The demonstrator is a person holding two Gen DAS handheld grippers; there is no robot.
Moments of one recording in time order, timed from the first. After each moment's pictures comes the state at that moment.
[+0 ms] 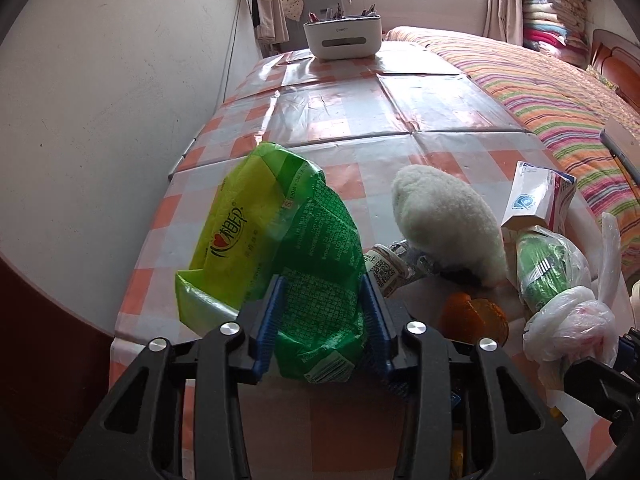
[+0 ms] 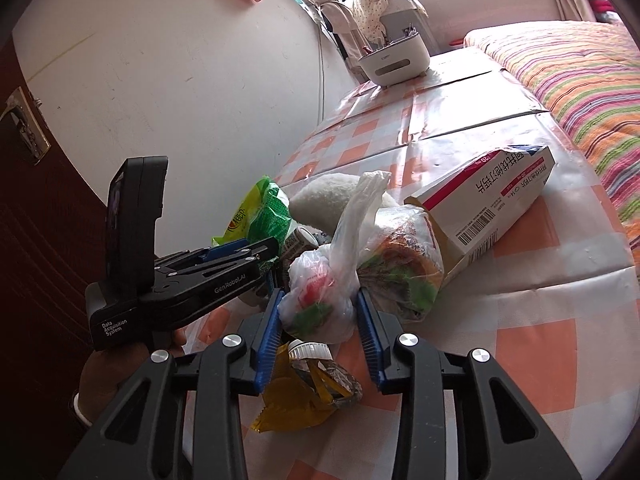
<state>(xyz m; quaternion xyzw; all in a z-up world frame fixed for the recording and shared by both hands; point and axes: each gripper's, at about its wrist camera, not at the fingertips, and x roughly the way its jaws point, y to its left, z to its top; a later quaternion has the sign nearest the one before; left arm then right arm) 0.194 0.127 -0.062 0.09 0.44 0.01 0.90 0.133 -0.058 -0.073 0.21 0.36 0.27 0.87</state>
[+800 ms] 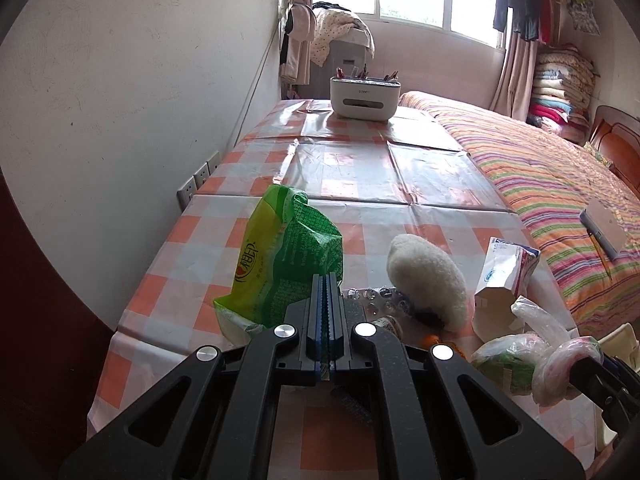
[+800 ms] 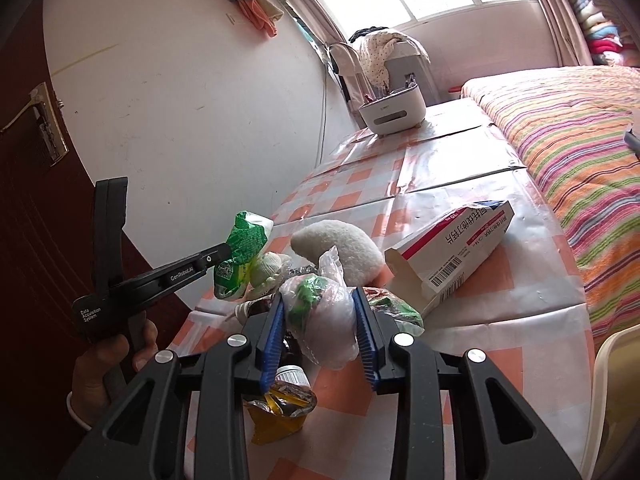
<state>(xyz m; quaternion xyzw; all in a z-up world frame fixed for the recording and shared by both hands) 0.161 0.149 -0.019 0.00 0.34 0.01 0.94 0.105 -0.082 -0.045 0.19 0.28 0.25 0.91</state>
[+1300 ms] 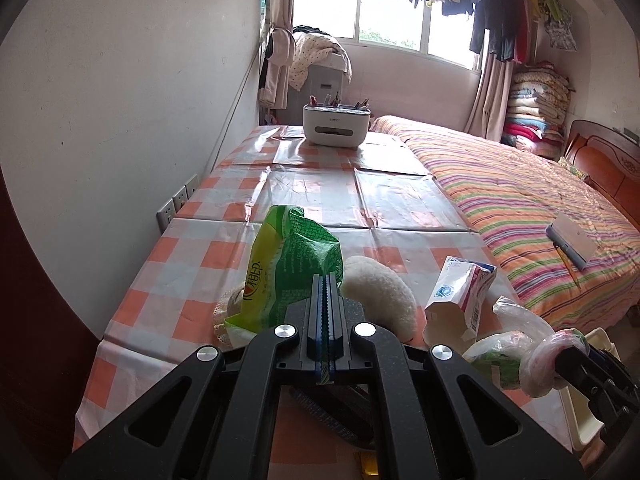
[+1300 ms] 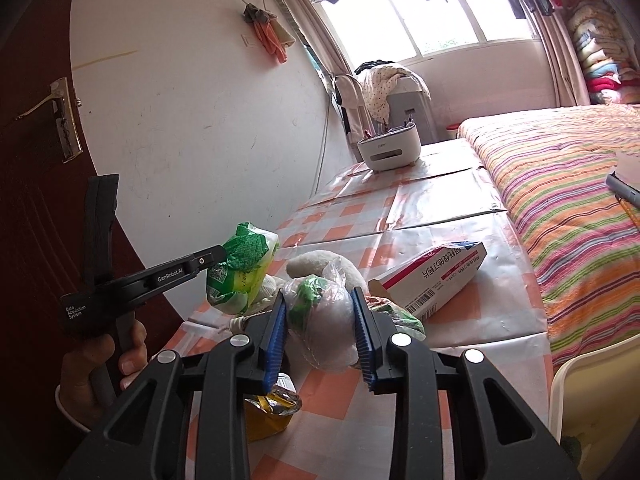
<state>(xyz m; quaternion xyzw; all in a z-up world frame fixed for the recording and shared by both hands) 0.137 0.135 0.004 -0.02 0.30 -0.04 0.95 0.080 -0.101 -0.026 0.16 0.23 0.23 0.93</state>
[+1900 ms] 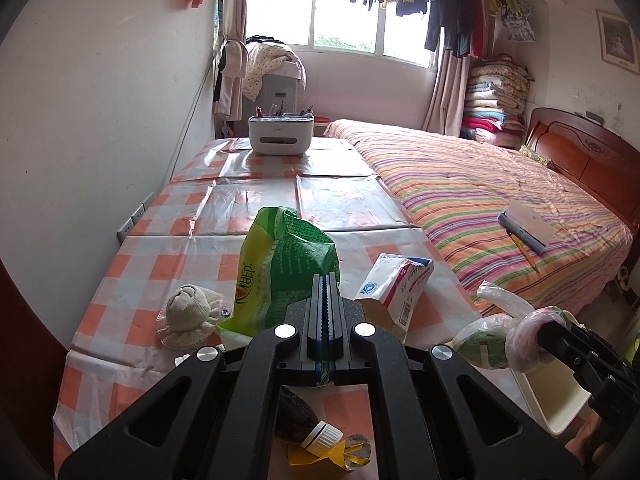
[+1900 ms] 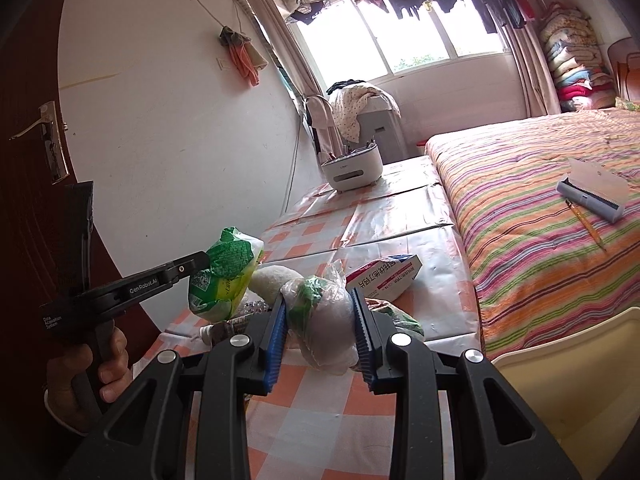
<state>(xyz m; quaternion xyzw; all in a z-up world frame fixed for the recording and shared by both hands) 0.114 0.076 0.015 0.00 0.28 -0.12 0.95 0.052 -0.153 -0.022 0.16 0.20 0.17 0.95</state>
